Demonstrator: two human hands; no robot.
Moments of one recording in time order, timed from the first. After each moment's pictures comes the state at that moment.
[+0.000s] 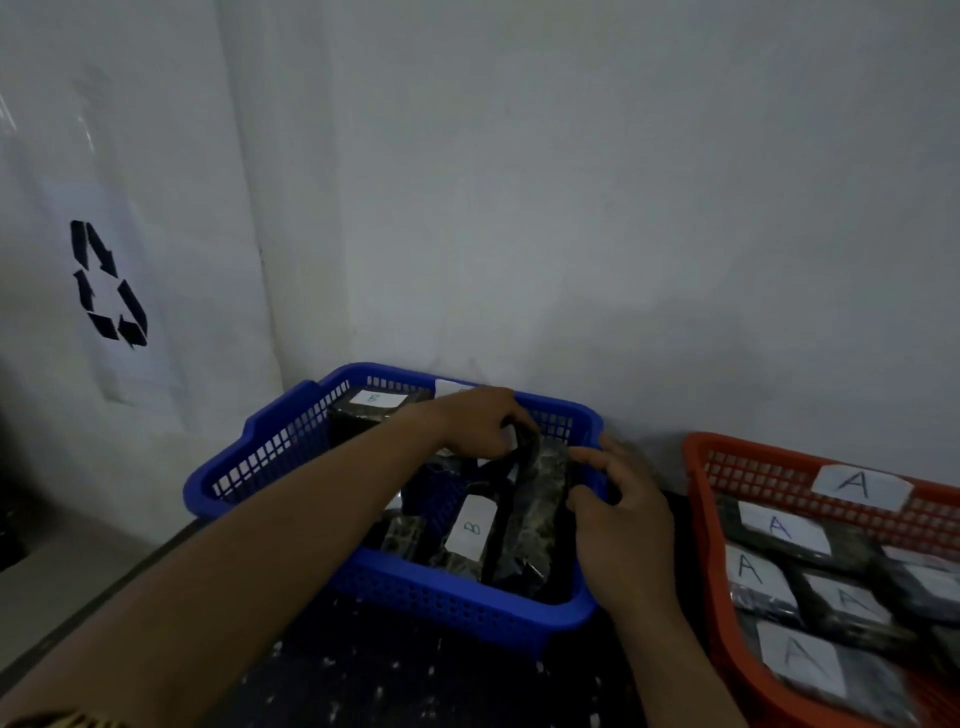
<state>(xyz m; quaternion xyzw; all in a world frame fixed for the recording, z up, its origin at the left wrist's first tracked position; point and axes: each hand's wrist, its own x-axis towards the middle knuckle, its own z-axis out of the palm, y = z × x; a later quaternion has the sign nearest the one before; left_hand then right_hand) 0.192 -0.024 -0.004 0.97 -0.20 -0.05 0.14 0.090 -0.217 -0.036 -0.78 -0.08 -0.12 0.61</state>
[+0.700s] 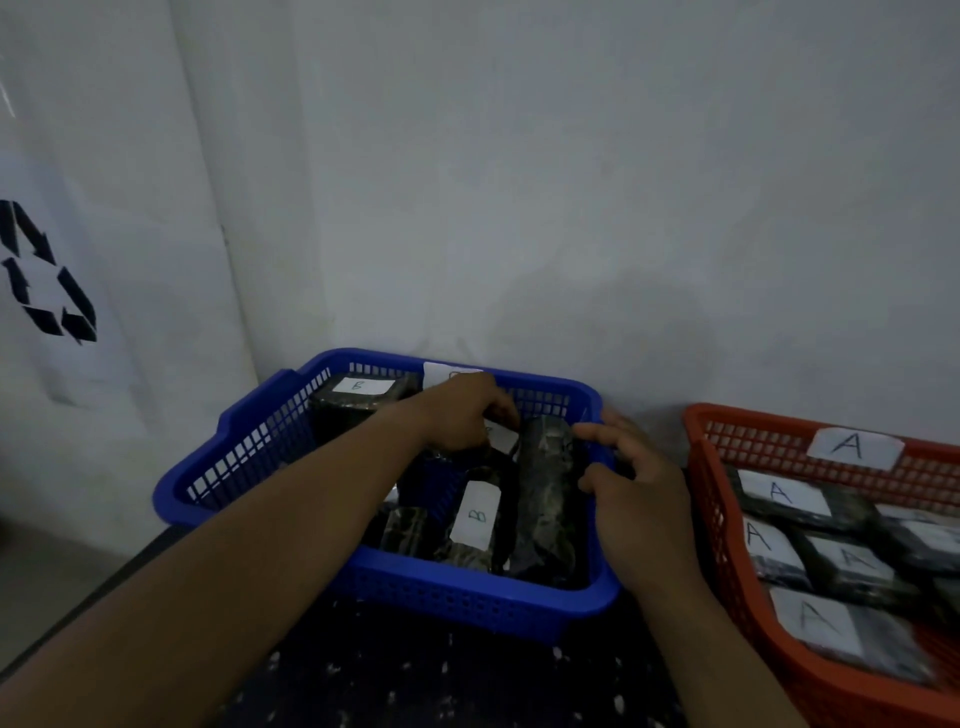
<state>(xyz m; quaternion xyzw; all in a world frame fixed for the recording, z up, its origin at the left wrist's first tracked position) 0.193 -0.010 -0.023 0.96 -0.20 0.01 0.18 0.098 -0.213 -0.041 -0.72 -0.06 -0.10 0.69</state>
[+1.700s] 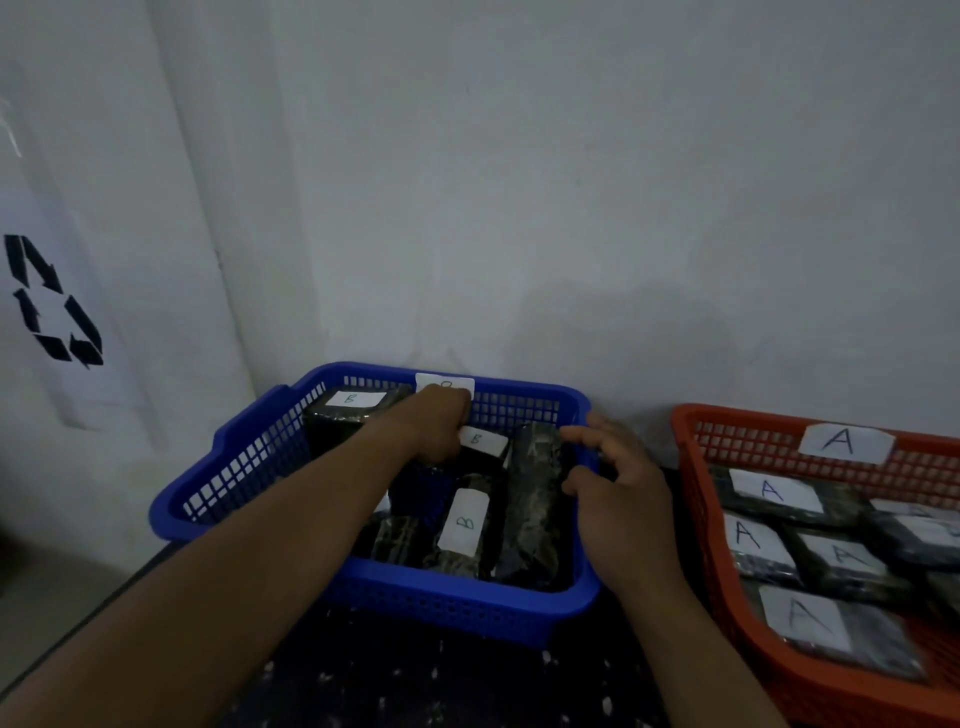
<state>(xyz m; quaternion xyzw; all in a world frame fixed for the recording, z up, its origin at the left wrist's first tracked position) 0.191 -0.001 -0.028 0.99 -0.07 0.00 0.09 0.096 -0.216 -0.038 -0.71 -0.08 -0.09 0.69</state>
